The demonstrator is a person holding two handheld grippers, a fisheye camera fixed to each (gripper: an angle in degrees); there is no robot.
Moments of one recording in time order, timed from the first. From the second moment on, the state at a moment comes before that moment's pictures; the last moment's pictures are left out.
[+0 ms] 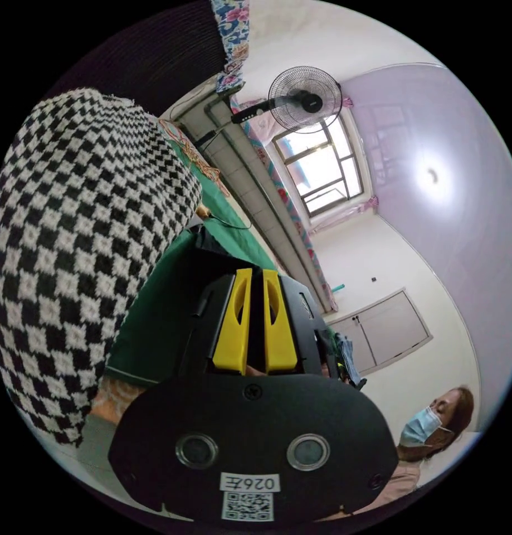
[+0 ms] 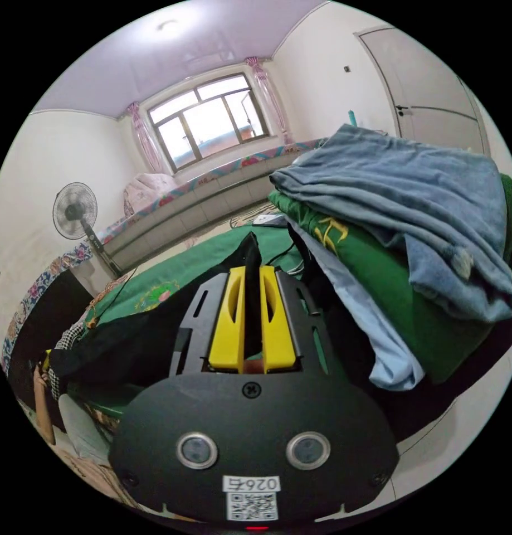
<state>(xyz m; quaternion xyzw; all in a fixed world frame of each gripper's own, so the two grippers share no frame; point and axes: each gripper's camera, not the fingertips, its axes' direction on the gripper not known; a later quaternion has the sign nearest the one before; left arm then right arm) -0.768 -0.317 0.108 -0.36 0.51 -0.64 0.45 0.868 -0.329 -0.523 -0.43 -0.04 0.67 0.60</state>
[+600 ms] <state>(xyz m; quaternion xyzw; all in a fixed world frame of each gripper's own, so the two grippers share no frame) -0.545 -0.293 0.236 -0.48 0.48 -0.56 0.48 0.753 -0.221 -0.334 -0.68 -0.04 0.52 0.51</state>
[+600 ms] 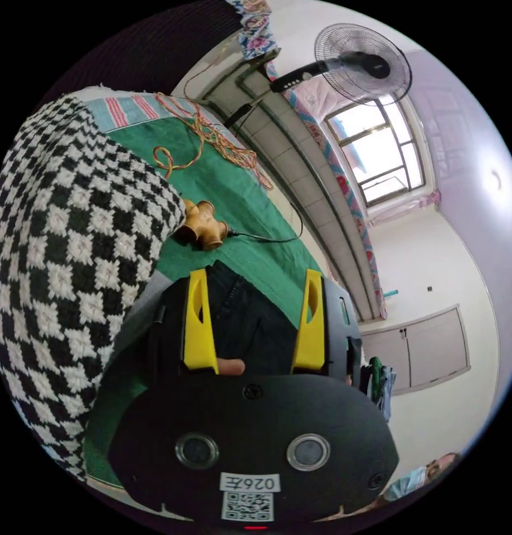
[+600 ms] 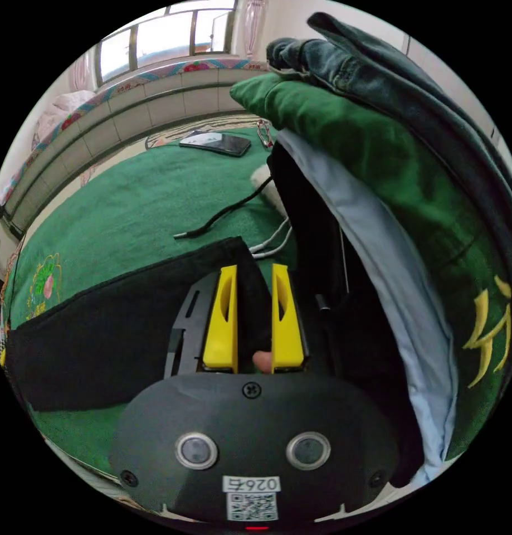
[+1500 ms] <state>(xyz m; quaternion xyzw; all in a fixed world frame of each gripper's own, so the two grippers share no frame) -0.212 -0.345 0.008 -0.37 0.61 -0.15 0.68 0.678 -0.238 -0.270 -0.54 -0.23 0.66 0.47</state>
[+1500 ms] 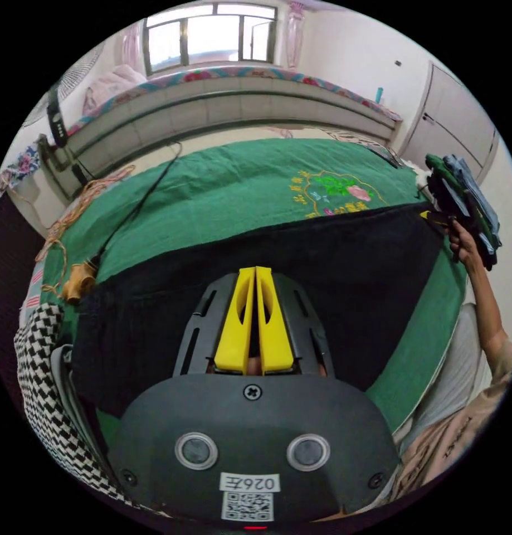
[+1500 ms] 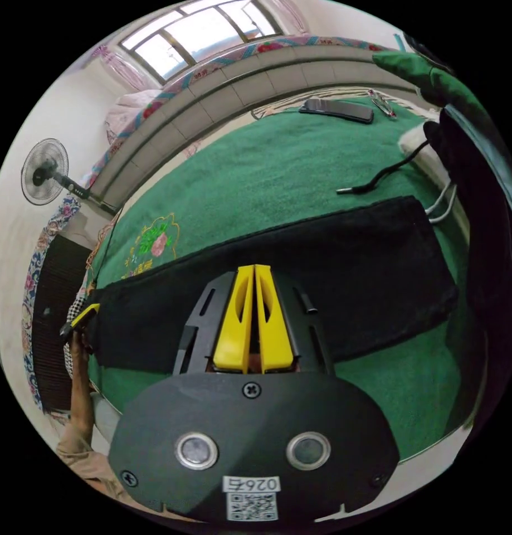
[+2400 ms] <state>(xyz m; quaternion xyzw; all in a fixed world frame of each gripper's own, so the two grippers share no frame) -0.057 -0.297 -0.113 -0.16 0.69 -0.19 0.67 0.757 -0.146 -0.432 -0.46 -0.05 0.79 0.41</state>
